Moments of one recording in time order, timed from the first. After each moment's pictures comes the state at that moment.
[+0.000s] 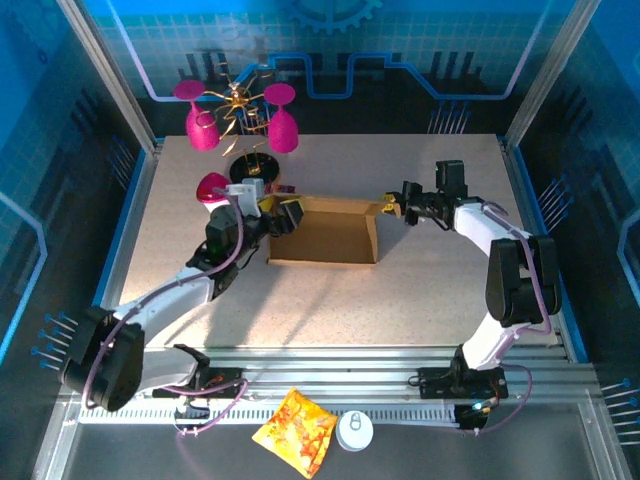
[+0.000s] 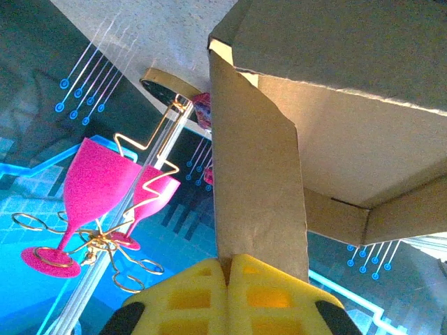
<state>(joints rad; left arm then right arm) -0.39 1.22 0.62 0.47 0.15 -0.51 0.07 1.71 1.10 -0.16 -0.87 1.91</state>
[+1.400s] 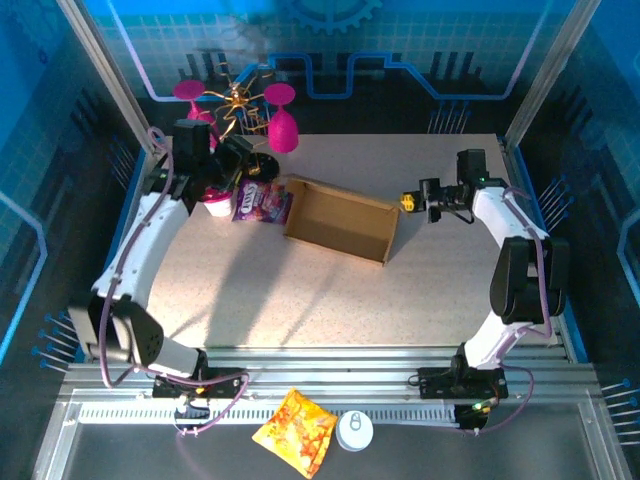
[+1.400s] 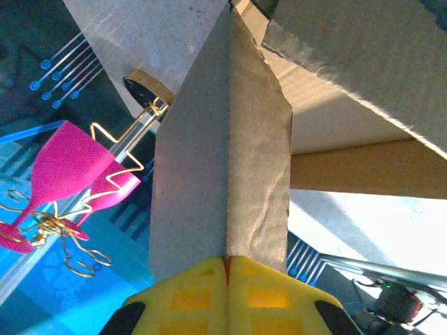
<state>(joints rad) -0.11 1.48 1.46 -0.62 0.20 -1.16 -0.05 1.72 1.29 -0.63 -0.90 1.38</state>
